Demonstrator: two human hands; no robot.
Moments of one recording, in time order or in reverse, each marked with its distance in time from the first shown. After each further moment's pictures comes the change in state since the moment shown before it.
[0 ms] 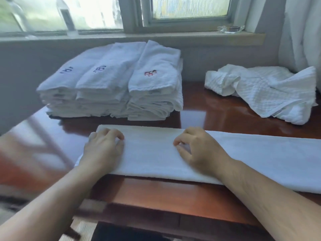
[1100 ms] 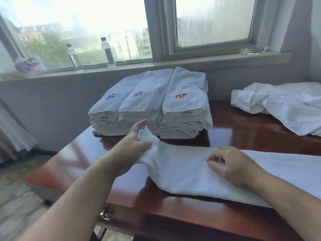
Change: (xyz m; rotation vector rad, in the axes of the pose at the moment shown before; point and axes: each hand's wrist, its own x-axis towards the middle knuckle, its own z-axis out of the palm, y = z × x) left_hand 0.007 -0.006 -0.078 -1.088 -0.356 -0.050; right_hand 0.007 -0.006 -0.005 0.127 -0.115 0.185
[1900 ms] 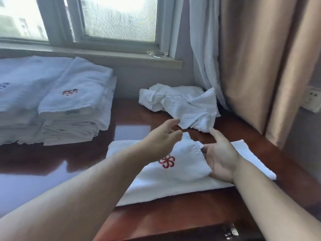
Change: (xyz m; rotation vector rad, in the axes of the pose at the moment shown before) left_hand 0.048 0.041 0.319 0.322 -0.488 0.302; right_hand -0.110 0.126 -0.147 1.374 0.103 0.723
